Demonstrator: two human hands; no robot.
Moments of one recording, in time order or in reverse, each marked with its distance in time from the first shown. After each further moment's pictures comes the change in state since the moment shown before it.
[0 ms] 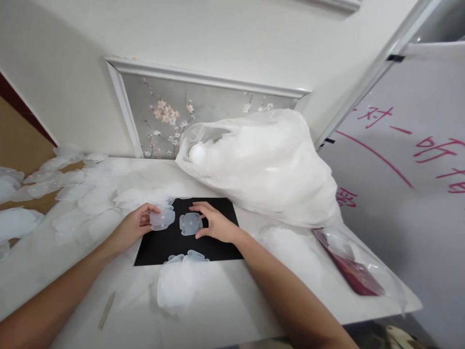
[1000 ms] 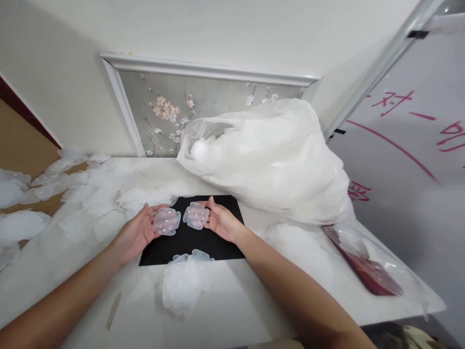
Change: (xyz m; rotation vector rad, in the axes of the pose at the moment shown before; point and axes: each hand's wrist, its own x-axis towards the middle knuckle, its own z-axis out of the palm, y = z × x) left_hand -0.009 0.026 0.022 -0.748 0.072 -0.387; right_hand 0.010 -0.010 0.015 1.143 0.168 0.446
